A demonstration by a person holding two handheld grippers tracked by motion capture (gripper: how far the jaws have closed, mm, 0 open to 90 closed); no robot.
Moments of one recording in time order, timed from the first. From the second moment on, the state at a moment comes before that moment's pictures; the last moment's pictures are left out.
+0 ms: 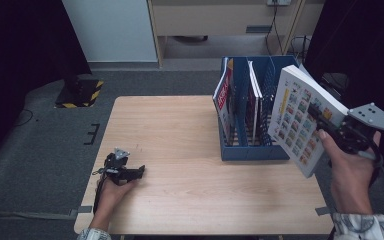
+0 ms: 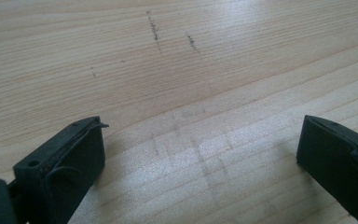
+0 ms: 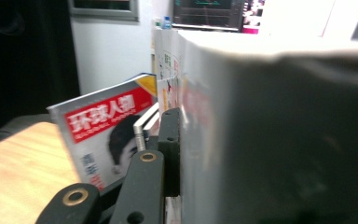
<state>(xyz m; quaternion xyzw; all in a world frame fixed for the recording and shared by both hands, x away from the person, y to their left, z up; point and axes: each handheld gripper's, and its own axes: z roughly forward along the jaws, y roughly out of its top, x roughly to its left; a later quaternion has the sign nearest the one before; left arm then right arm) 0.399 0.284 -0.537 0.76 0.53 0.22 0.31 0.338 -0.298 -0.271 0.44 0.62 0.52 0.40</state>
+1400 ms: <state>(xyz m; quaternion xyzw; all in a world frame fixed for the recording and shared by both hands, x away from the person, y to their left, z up) 0.399 0.285 -0.537 0.76 0.53 0.22 0.31 0.443 -0.303 -0.295 0.52 0.57 0.48 0.42</state>
